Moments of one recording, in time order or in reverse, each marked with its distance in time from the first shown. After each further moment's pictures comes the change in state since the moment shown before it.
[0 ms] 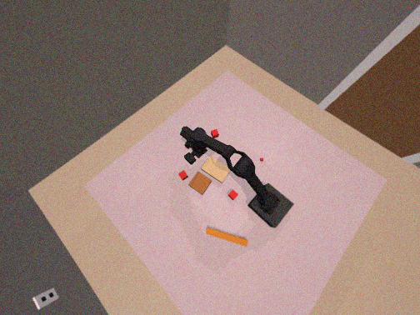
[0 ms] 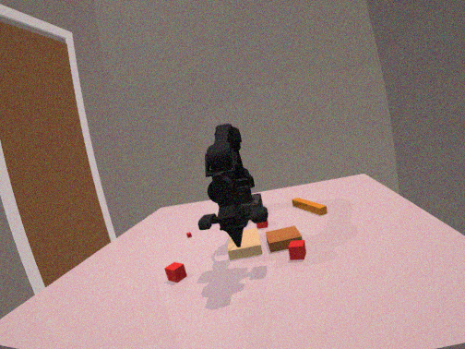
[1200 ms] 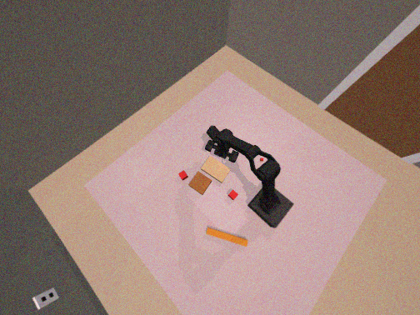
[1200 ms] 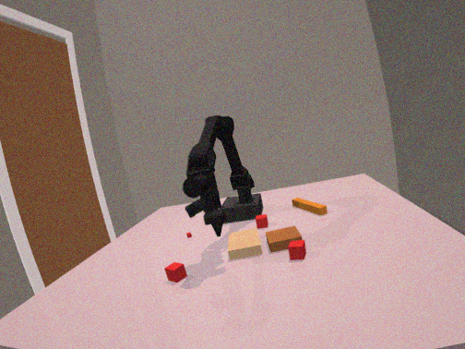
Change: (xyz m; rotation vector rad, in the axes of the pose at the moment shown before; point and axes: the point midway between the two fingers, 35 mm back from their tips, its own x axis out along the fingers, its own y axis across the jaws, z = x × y) arm -0.002 -0.084 -0.093 1.230 0.001 -0.015
